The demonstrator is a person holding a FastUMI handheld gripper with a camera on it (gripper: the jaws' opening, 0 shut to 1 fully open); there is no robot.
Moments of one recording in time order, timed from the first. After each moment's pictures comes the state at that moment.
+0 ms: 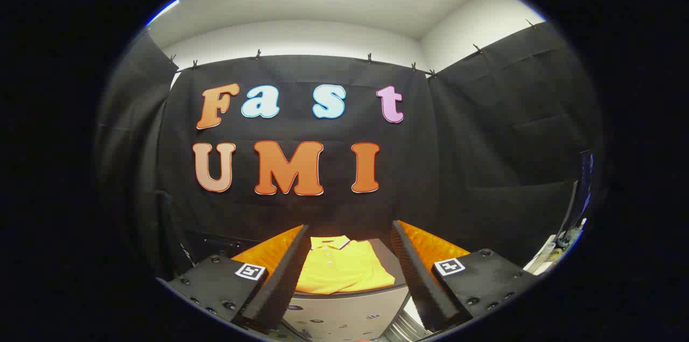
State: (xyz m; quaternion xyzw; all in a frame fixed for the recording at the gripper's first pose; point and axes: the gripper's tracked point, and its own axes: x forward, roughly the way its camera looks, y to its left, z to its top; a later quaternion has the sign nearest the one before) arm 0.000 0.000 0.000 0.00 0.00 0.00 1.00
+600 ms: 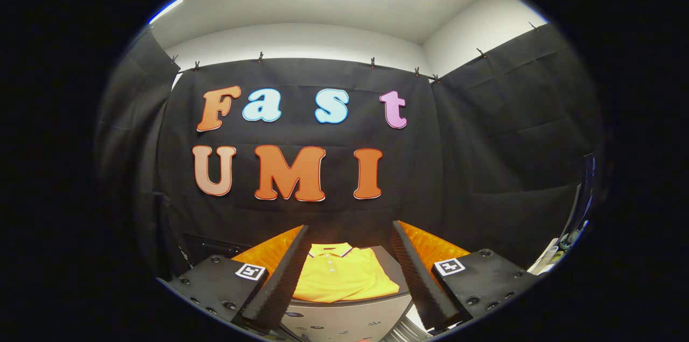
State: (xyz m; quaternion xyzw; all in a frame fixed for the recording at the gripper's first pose) arm 0.018 0.011 0.008 0.00 -0.01 0.01 1.00
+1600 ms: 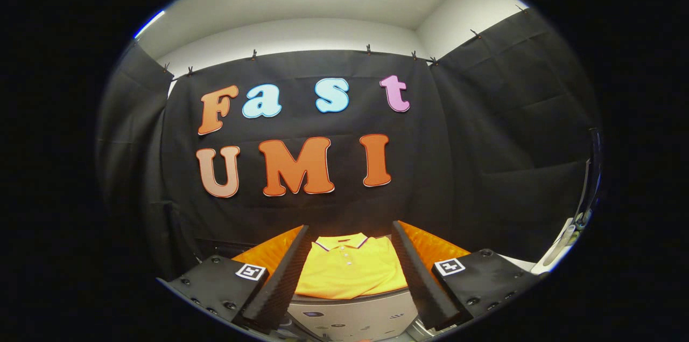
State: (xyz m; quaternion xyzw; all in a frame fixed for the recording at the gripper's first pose) arm 0.040 0.015 -0.024 0.03 0.02 0.01 1.00
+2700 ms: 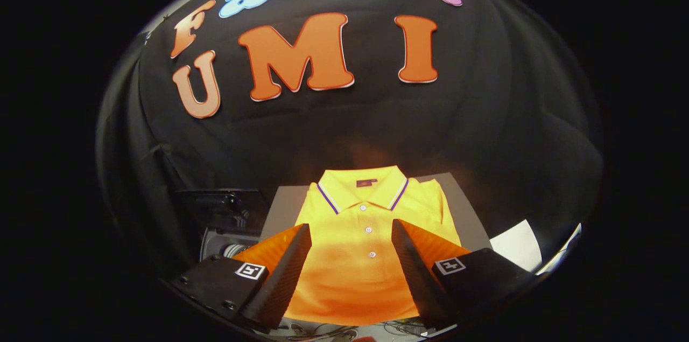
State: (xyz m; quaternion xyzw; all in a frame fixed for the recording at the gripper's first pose) arm 0.275 0.067 -0.192 0.03 0.37 0.08 0.92
